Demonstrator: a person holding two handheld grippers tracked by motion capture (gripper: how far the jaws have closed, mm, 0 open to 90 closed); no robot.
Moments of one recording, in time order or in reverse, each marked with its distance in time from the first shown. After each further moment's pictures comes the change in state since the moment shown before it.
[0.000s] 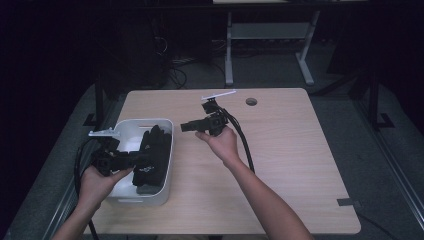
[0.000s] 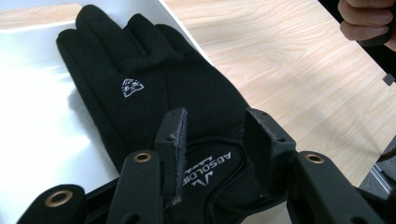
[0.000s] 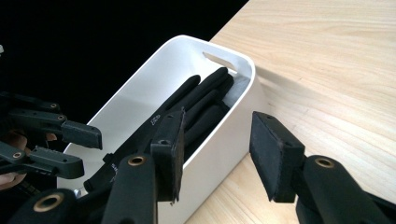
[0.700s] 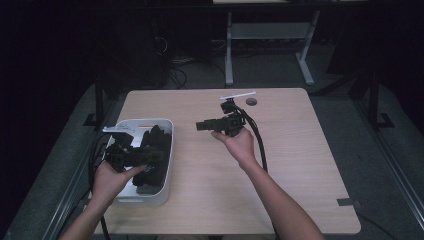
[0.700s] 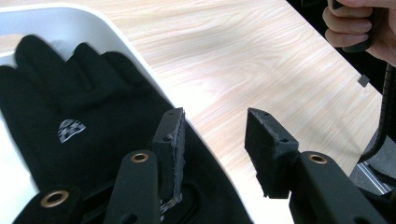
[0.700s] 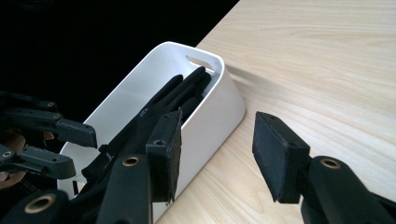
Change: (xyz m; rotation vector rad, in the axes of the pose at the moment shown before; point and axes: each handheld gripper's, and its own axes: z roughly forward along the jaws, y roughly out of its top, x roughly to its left) left arm -0.028 0.017 0.019 -0.014 -0.063 0.057; right arm -0.017 -0.012 -0.041 -0.040 -0.026 0.020
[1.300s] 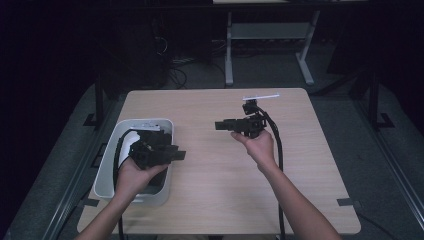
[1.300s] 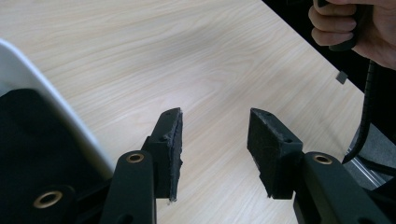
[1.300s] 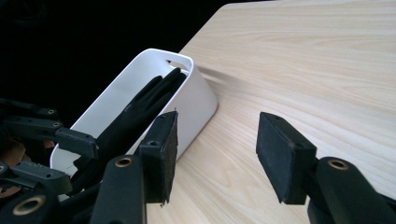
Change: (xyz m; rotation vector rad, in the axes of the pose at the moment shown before) left arm -0.034 0.017 0.039 0.018 -0.063 0.057; right arm -0.024 -0.014 -0.045 -0.045 -0.037 0.038
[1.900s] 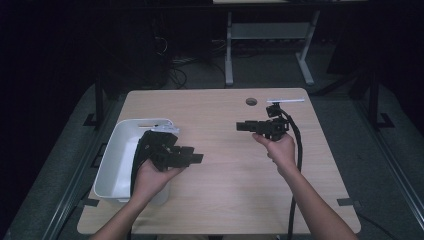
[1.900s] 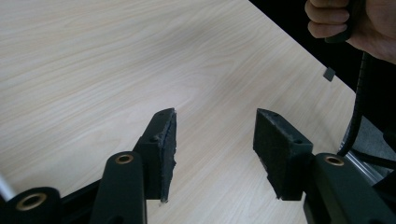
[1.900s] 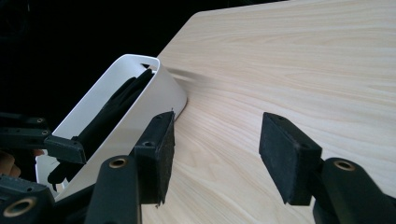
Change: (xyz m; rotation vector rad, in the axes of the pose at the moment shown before) left arm -0.026 0.007 0.031 0.013 -0.027 0.042; right arm -0.033 -0.016 -0.046 -0.042 -0.052 0.054
